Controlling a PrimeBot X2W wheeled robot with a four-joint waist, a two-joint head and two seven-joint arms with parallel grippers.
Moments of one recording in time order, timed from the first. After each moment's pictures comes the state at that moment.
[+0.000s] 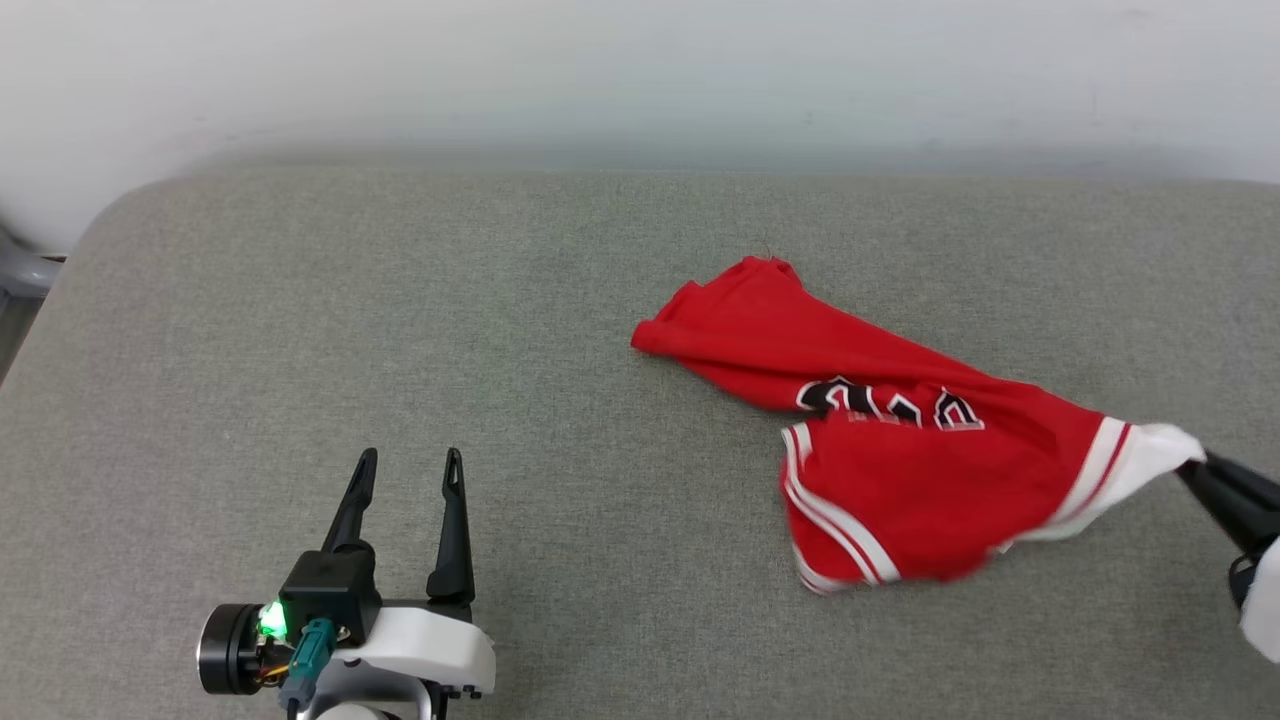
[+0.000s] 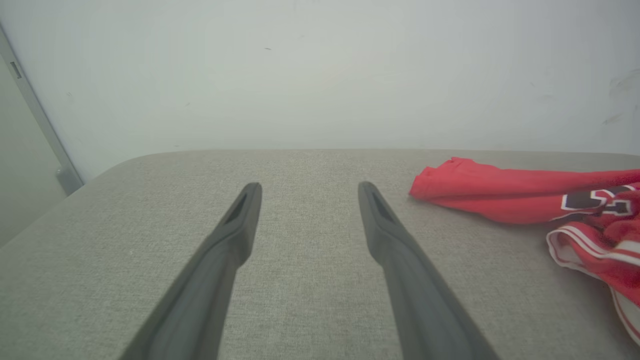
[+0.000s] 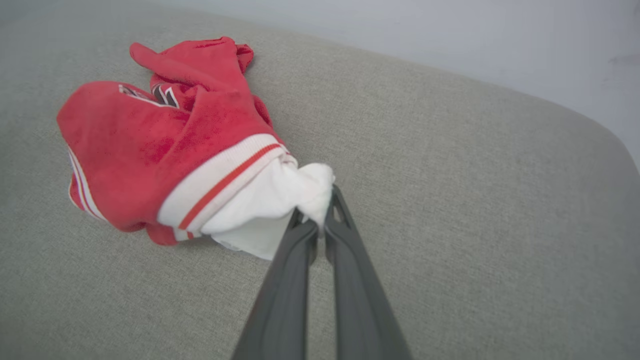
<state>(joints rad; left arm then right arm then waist) -0.05 0.05 -0.10 0.11 -0.08 0.07 -0.26 -0.25 -0.86 0.46 0.16 0.83 0.13 0.09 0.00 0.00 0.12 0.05</state>
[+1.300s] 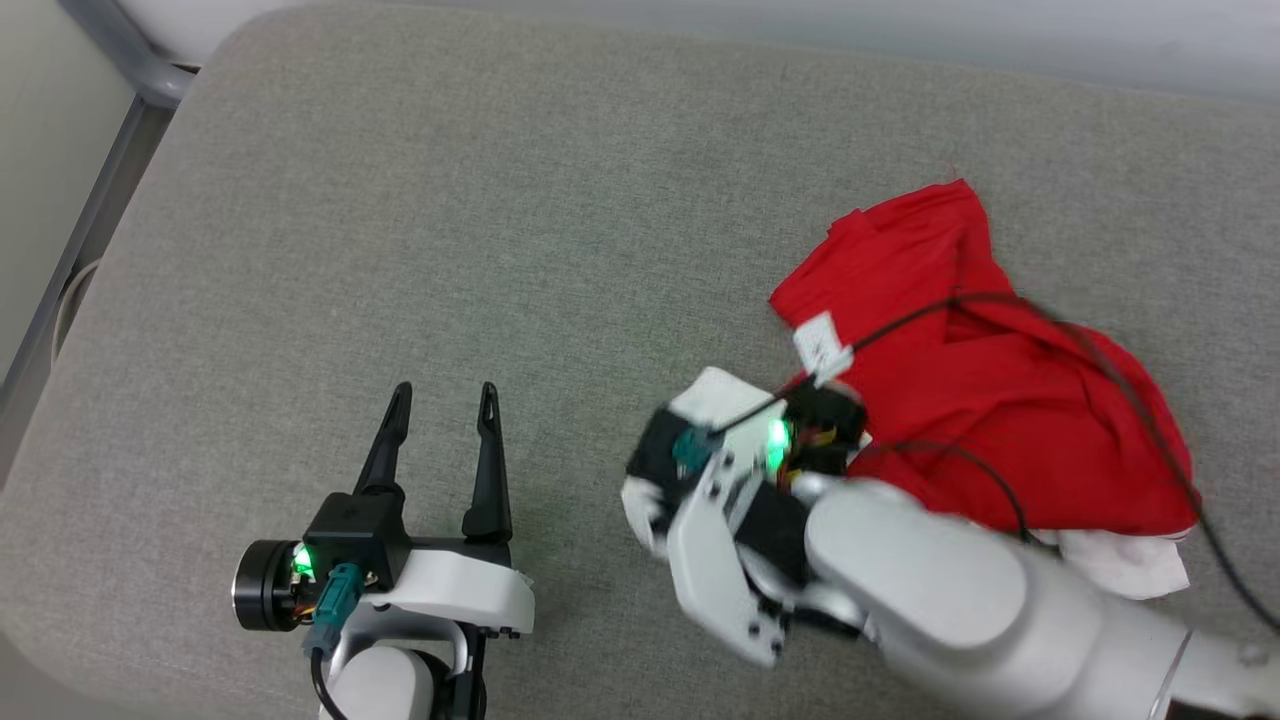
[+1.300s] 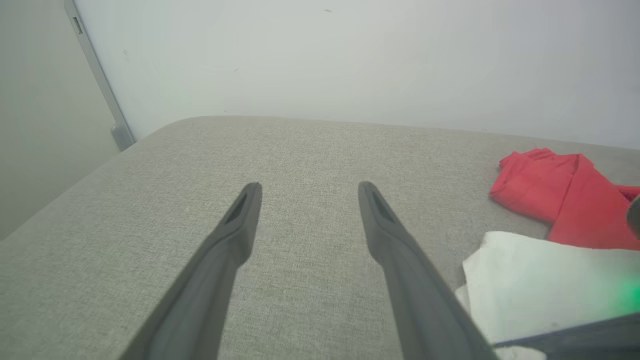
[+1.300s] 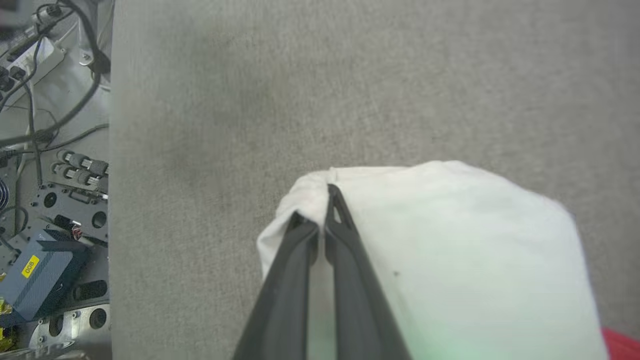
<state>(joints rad) -0.15 0.05 -0.18 0.10 -0.14 0.12 -0.26 -0.91 -0.22 1.28 0.48 0.72 0.13 0.32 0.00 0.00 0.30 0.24</state>
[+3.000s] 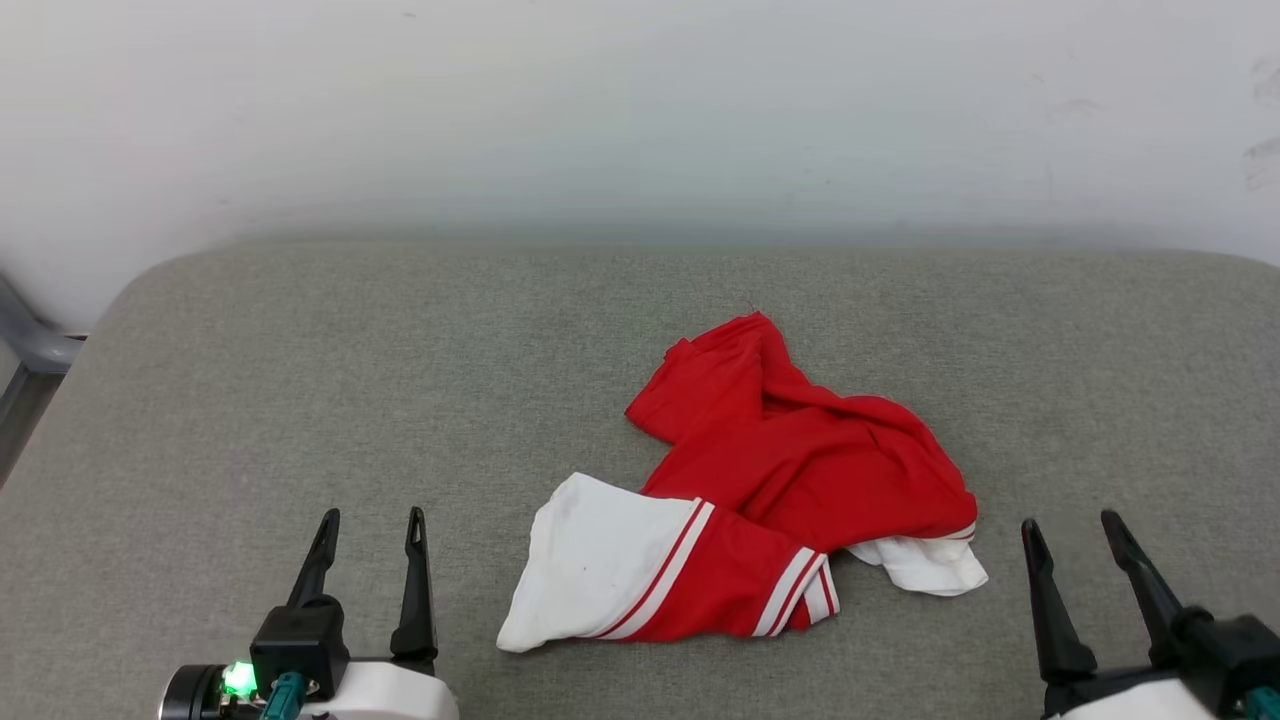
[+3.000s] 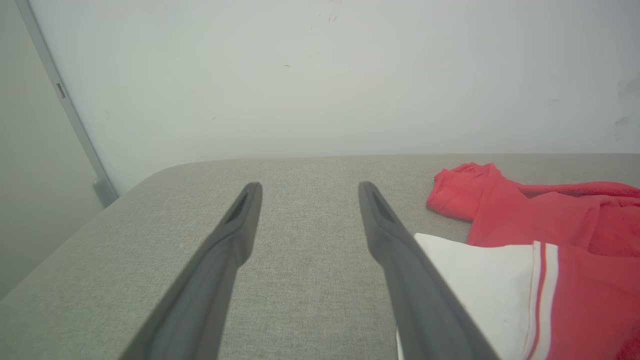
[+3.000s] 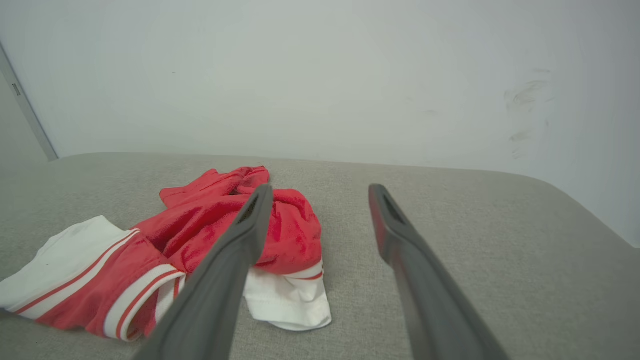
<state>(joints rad) 0.05 0.05 -0.03 0.10 -0.04 0.04 -0.26 0.09 -0.12 -0.04 0.08 0.13 0.13 -0.26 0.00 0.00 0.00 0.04</state>
